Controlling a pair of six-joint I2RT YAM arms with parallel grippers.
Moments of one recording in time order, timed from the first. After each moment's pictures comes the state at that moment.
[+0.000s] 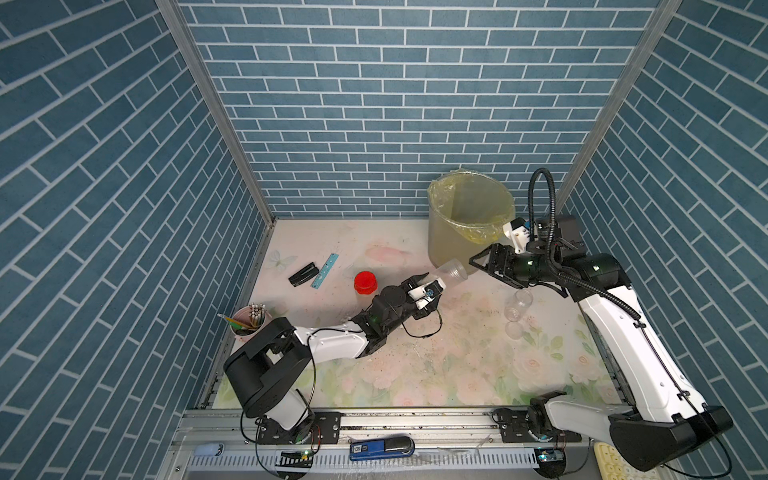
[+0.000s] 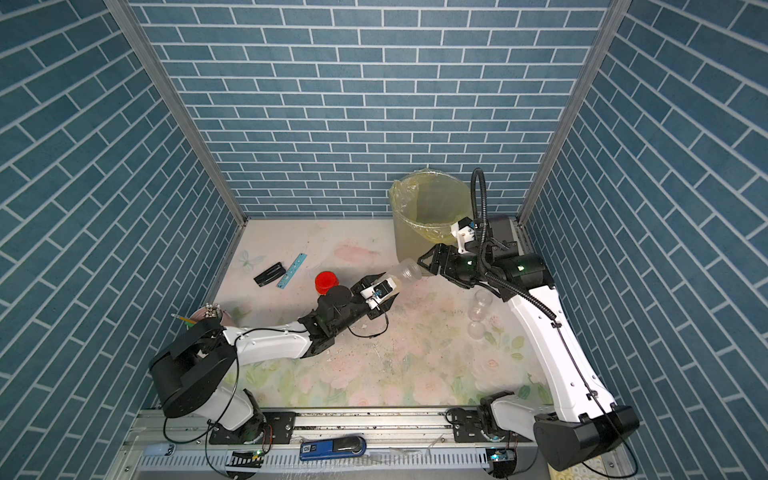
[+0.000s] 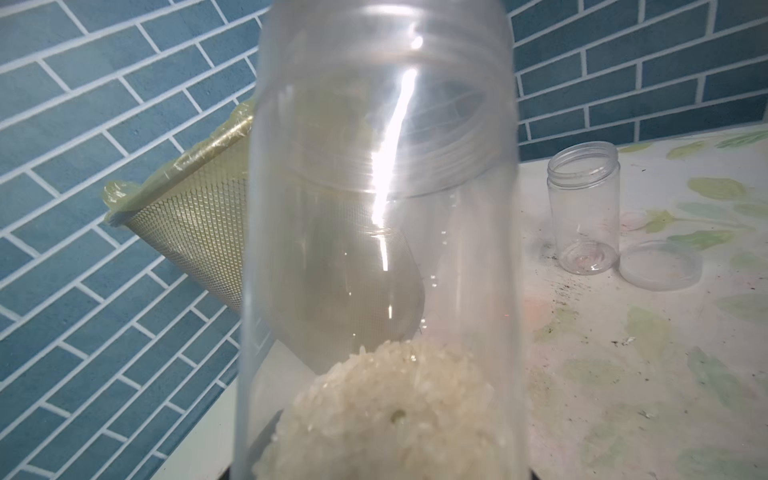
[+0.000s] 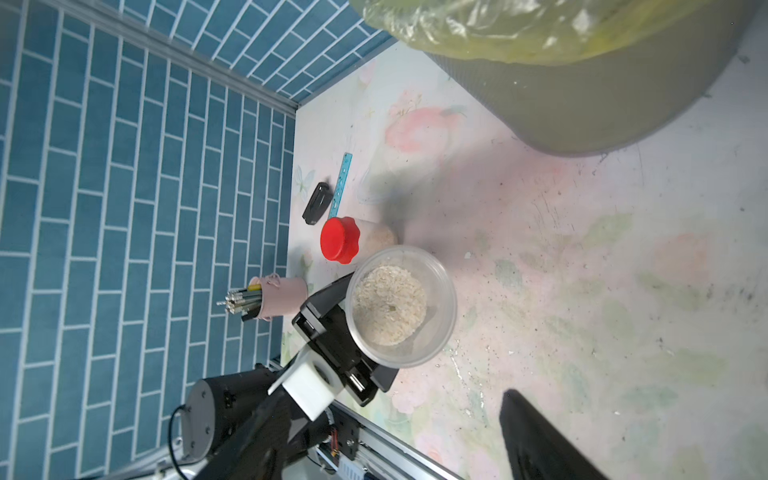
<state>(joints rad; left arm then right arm) -0.88 1.58 0.72 0.73 -0.07 0.47 0.35 1.21 1.46 -1.02 -0.48 0.67</state>
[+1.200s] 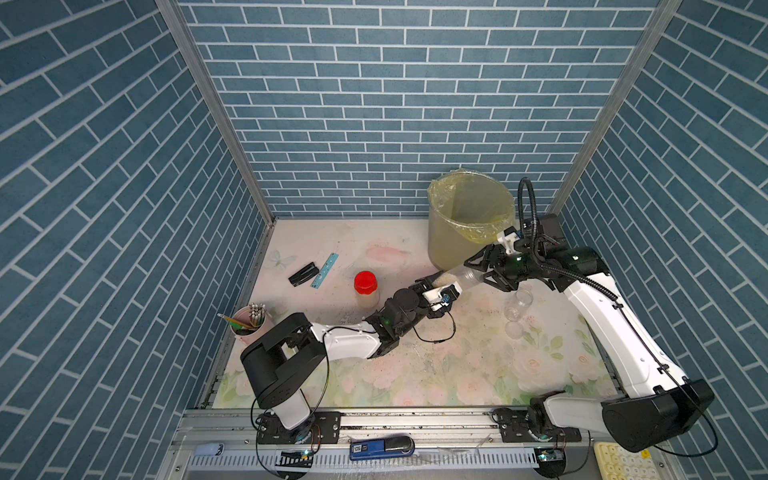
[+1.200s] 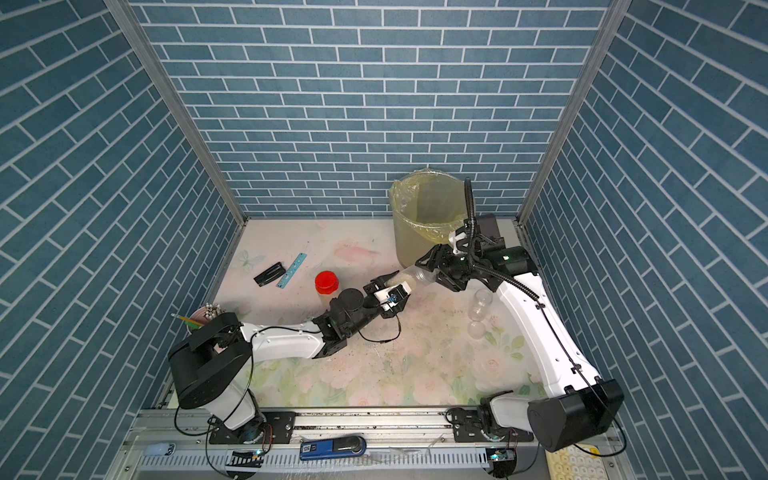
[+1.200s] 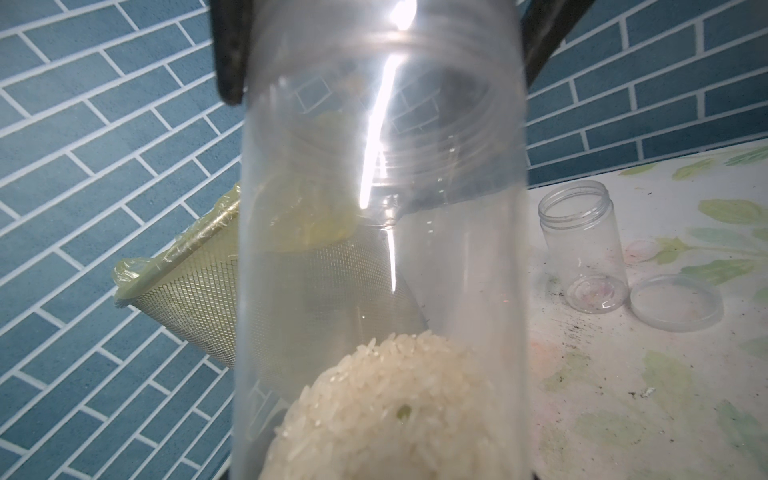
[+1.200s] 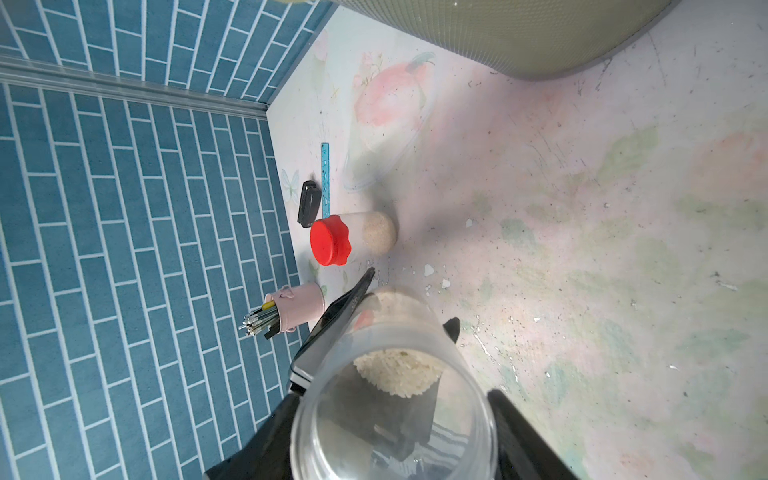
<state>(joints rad) -0.96 1.65 0.79 0.81 -0.13 0.55 0.35 1.30 1.43 -1.00 -0.53 0.78</state>
